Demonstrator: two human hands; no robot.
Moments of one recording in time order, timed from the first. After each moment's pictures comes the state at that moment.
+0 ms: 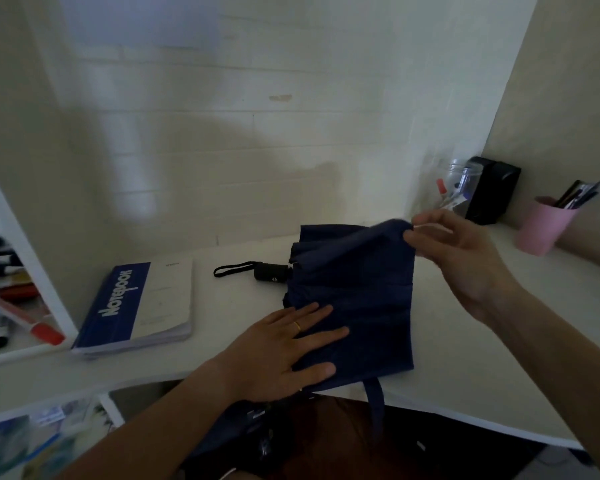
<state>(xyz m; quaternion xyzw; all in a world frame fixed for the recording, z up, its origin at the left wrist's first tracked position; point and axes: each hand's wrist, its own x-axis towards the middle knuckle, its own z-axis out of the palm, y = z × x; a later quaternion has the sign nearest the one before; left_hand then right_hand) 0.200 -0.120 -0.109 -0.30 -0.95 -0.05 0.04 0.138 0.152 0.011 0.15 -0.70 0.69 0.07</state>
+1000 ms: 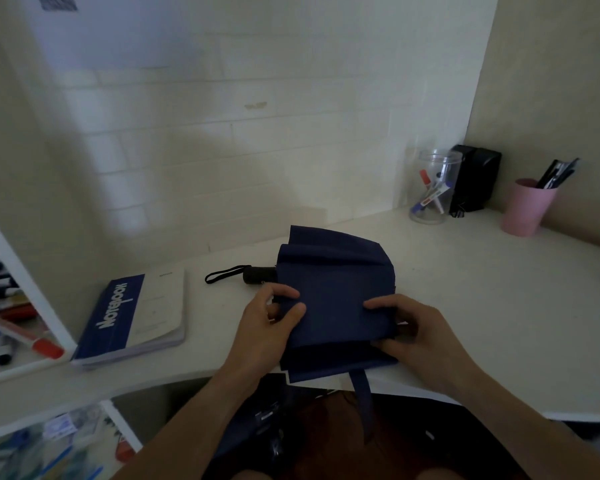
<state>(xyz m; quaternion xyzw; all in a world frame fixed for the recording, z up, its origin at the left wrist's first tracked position) 0.214 -0.080 -0.081 0.04 -0.75 -0.65 0.10 0.181 0.167 -0.101 0.22 -0.80 0.55 0.05</state>
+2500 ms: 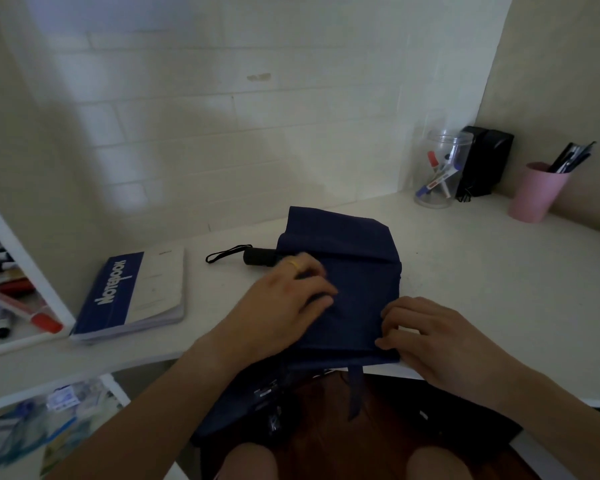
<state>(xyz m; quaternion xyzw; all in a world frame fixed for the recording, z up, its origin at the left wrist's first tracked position) 0.213 -0.084 -0.054 -0.25 -0.93 -0.16 0.20 0.192 0.195 -0.092 0.50 -0.83 0.07 0.22</state>
